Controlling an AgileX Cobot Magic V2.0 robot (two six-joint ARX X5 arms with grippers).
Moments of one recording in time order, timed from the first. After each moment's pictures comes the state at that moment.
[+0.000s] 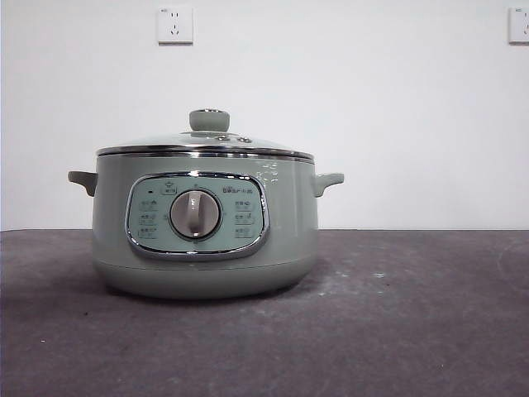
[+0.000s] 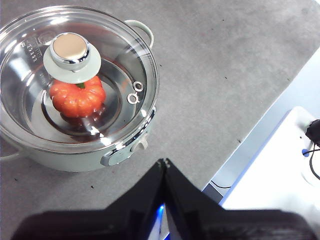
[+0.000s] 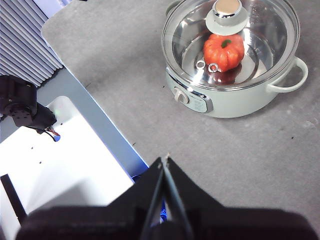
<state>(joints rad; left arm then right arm) -0.44 1.18 1.58 -1.25 0.37 0.12 0.70 1.11 1.69 -1.35 -0.26 -0.02</state>
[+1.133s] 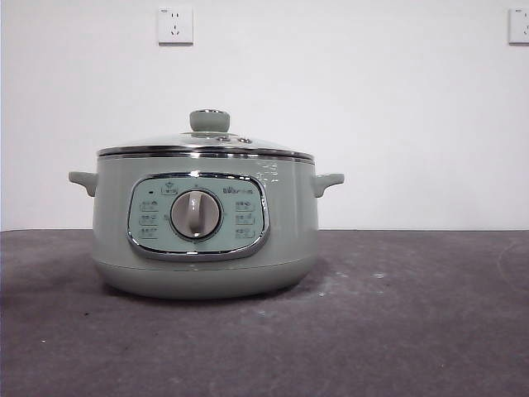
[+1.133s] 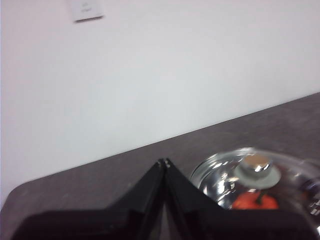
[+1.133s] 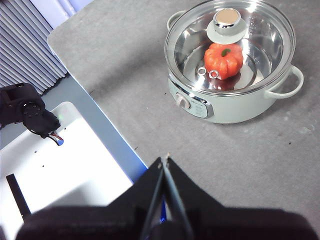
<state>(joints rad) 0.00 0.45 0.74 -0.30 0.25 0.16 0.70 1.06 1.69 -1.35 -0.26 -0.02</state>
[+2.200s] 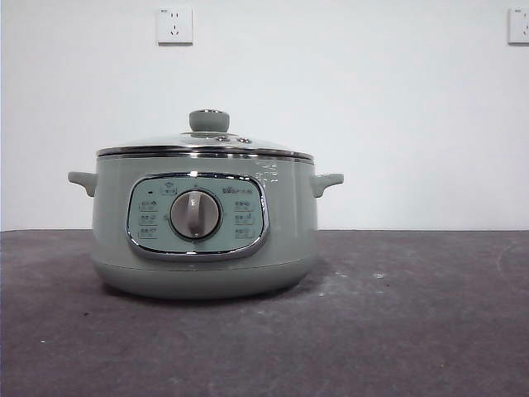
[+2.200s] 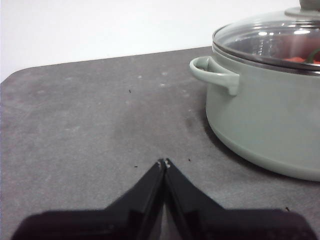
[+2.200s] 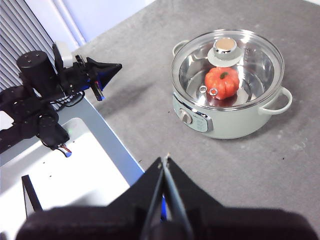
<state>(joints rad) 0.01 0.04 0.02 -0.14 0.12 0.08 0.70 0.92 1.69 -1.35 -0.26 -0.02</state>
